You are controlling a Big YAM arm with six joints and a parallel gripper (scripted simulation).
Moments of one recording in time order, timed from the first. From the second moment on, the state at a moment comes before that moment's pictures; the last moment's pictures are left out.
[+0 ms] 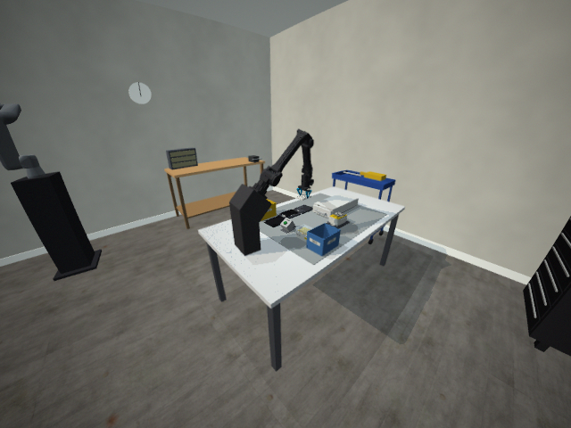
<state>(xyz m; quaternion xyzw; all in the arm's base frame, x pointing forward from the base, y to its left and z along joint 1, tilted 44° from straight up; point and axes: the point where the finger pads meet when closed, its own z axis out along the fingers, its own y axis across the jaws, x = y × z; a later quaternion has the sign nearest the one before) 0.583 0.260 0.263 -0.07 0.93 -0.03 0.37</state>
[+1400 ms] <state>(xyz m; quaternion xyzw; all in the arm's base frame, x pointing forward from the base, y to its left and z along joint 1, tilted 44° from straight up) 0.538 0.274 0.242 -0.06 0.93 -0.02 0.37</state>
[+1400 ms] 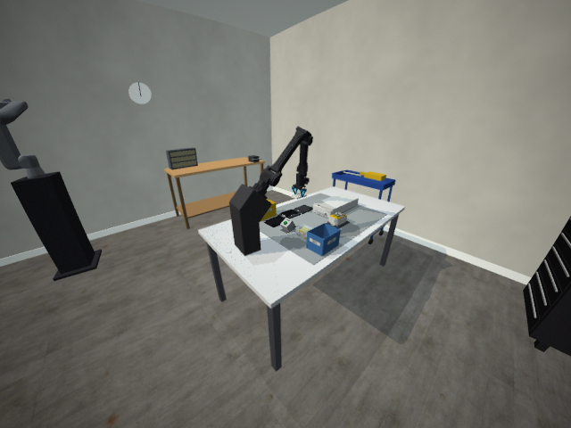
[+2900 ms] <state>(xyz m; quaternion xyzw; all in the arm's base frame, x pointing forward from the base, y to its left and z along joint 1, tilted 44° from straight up) 0.466 0.298 0.171 -0.06 0.93 -0.02 0.37</state>
